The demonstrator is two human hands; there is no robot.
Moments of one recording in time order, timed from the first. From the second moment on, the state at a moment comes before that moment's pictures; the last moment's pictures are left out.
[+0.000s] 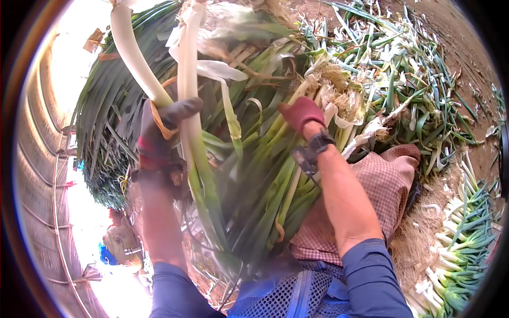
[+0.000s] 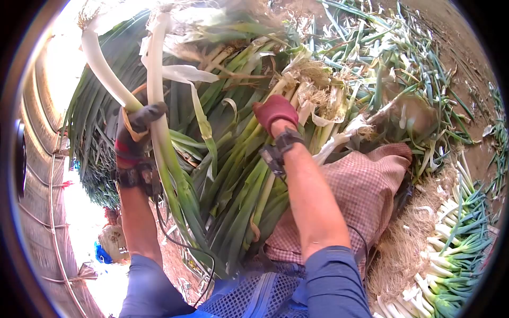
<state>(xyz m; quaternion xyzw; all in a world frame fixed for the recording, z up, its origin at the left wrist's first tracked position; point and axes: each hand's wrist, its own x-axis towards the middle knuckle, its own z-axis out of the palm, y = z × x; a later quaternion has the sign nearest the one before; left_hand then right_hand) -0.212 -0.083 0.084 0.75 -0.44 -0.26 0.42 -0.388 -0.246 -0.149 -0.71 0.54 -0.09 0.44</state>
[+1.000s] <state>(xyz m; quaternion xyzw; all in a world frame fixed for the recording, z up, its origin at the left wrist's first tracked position) -0.322 -0.084 0.061 0.67 -0.53 -0.45 0.26 -0.486 -0.200 -0.077 -0.54 0.07 -0.42 0.73</state>
